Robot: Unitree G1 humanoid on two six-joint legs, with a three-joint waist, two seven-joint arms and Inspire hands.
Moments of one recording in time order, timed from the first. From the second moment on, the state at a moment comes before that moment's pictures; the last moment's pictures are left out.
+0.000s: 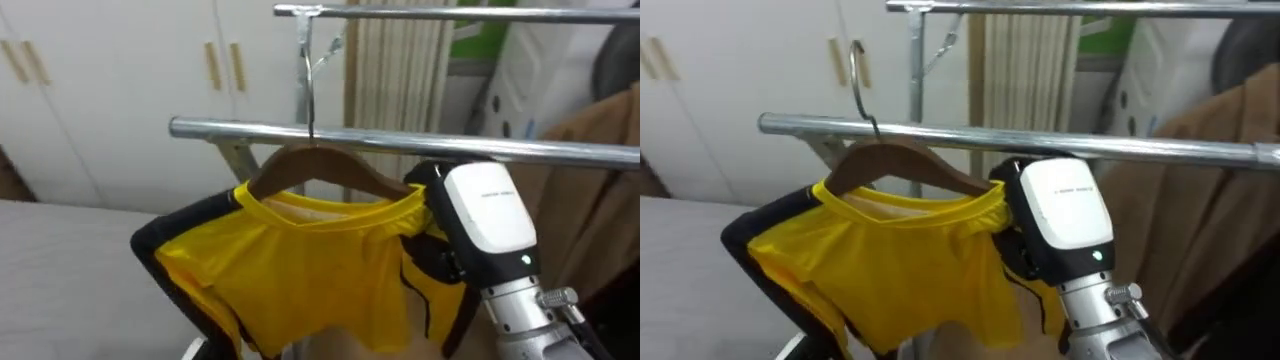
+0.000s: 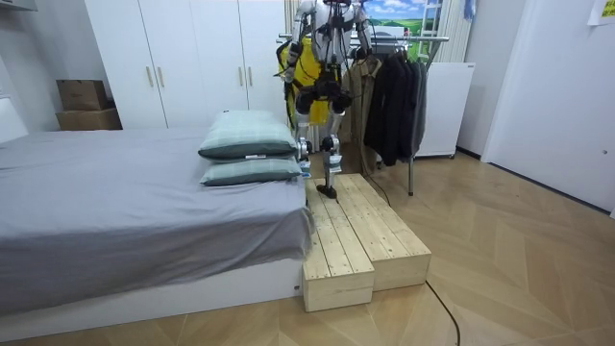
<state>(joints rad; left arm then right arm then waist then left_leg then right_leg) 0.04 0.22 -0.20 0.53 -0.01 -0.04 -0.03 -0.06 -0.43 0.26 -0.09 -0.87 -0.16 -0.42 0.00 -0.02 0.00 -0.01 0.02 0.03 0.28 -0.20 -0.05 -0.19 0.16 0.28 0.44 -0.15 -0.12</state>
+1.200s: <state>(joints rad) 0.02 0.26 -0.20 0.51 -0.07 -0.05 0.05 -0.06 -0.42 0.31 -0.09 -0.79 -0.11 -0.40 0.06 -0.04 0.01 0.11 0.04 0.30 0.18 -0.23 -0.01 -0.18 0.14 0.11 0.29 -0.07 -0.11</state>
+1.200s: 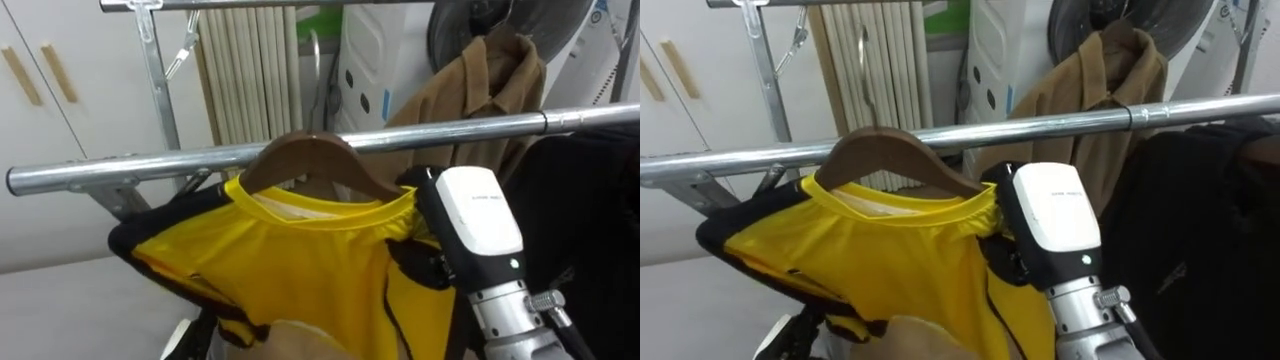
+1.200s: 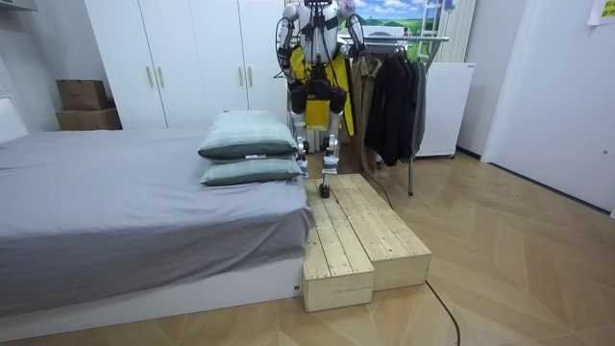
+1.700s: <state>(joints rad) 0.04 0.28 -0.20 0.46 -0.07 -0.04 0.05 -0.05 -0.45 0.33 -0.09 -0.70 -0.10 -0.35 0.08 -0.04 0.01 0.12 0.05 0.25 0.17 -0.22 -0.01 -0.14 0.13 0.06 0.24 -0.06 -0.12</state>
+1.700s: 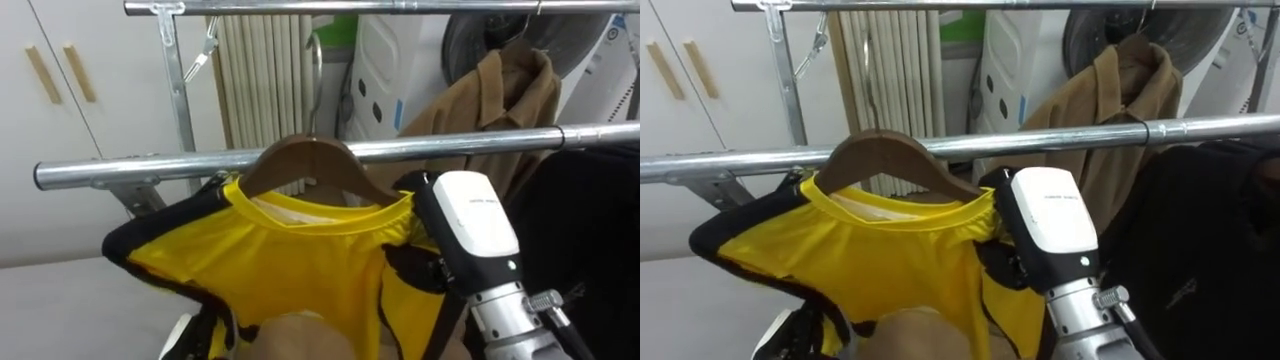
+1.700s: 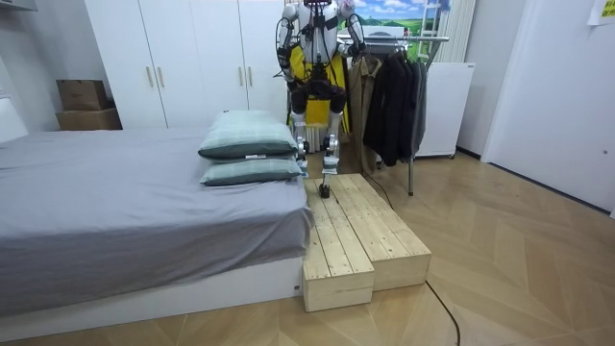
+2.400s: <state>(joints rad) 0.06 0.27 -0.12 0.42 0.03 -0.03 0.01 0.03 -0.46 0.29 0.09 -0.51 -0.11 -0.19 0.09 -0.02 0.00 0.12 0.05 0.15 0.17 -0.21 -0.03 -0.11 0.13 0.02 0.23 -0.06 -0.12</state>
